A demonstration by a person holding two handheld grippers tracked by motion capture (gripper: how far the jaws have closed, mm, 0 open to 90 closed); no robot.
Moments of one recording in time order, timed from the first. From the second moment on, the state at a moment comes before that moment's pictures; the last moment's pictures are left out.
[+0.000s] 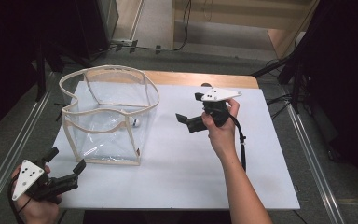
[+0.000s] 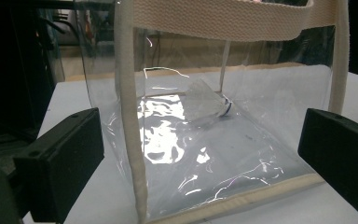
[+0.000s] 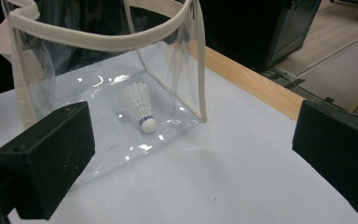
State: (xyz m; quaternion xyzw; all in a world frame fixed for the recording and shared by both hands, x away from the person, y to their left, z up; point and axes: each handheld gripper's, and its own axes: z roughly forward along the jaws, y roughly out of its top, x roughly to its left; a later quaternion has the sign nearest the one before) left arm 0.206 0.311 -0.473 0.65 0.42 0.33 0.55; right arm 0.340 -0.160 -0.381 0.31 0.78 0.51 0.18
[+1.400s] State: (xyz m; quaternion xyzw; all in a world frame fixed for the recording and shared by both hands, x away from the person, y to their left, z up) left arm 0.206 0.310 -0.473 0.65 0.42 0.33 0.55; right arm 0.295 -0.228 -0.439 0.36 0.75 0.52 0.20
